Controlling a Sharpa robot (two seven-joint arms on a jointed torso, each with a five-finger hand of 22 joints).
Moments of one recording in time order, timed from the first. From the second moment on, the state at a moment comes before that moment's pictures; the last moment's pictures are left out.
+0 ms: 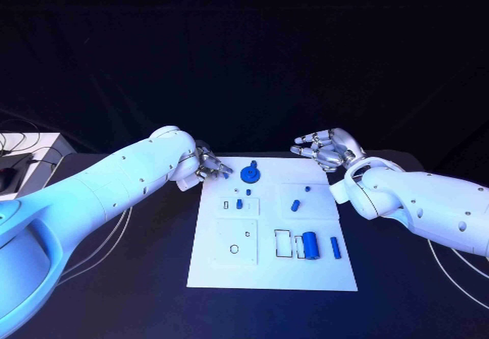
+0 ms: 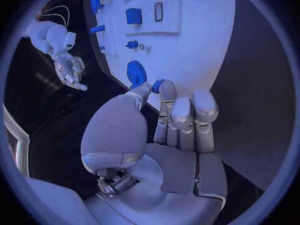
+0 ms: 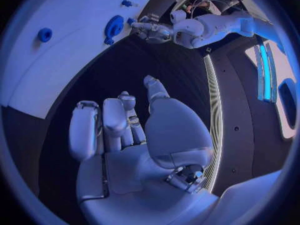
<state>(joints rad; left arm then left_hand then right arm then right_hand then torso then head) 1.32 -0.32 0.10 0.79 -0.97 0.15 -0.50 1.17 -0.15 0.37 0.18 0.06 1.04 0.02 0.36 0.85 1.23 -0.04 0.81 0.53 1.41 -0.09 1.18 1.07 0.11 1.34 -0.08 1.06 1.31 1.26 -0.81 -0.07 1.34 -0.62 -0.56 0.25 1.18 -0.01 -0.10 -0.02 0.49 0.98 0.15 0.07 0.07 1.13 0.05 1.01 1.10 1.44 -0.03 1.16 1.03 0.06 1.47 -0.04 1.30 1.31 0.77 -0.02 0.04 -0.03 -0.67</state>
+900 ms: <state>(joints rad) 1.32 -0.32 0.10 0.78 -0.94 0.15 -0.49 1.18 -0.15 0.55 0.10 0.14 1.05 0.01 0.34 0.84 1.24 -0.05 0.79 0.53 1.42 -0.10 1.18 1.08 0.10 1.35 -0.09 1.07 1.31 1.26 -0.81 -0.07 1.34 -0.63 -0.56 0.24 1.18 -0.01 -0.10 -0.02 0.49 0.98 0.15 0.07 0.07 1.13 0.05 1.01 1.11 1.44 -0.03 1.16 1.03 0.06 1.47 -0.04 1.30 1.31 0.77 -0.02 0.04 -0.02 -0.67</state>
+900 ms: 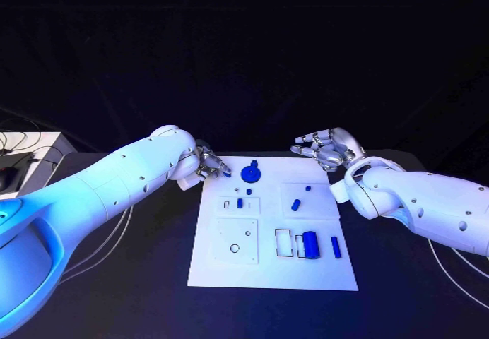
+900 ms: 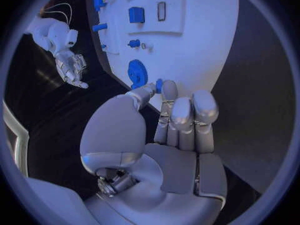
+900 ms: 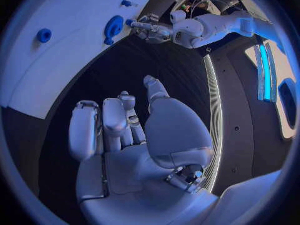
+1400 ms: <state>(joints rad) 1.32 -0.33 0.10 0.79 -0.90 0.13 -0.47 1.12 -0.14 0.52 0.07 0.37 1.08 0.02 0.33 0.88 1.28 -0.06 0.76 0.54 1.42 -0.11 1.21 1.11 0.10 1.36 -0.10 1.11 1.31 1.26 -0.81 -0.07 1.35 -0.63 -0.56 0.24 1.19 0.00 -0.10 -0.02 0.49 0.98 0.15 0.07 0.07 1.13 0.05 1.01 1.11 1.44 -0.03 1.16 1.03 0.06 1.47 -0.04 1.30 1.31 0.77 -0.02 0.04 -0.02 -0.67</state>
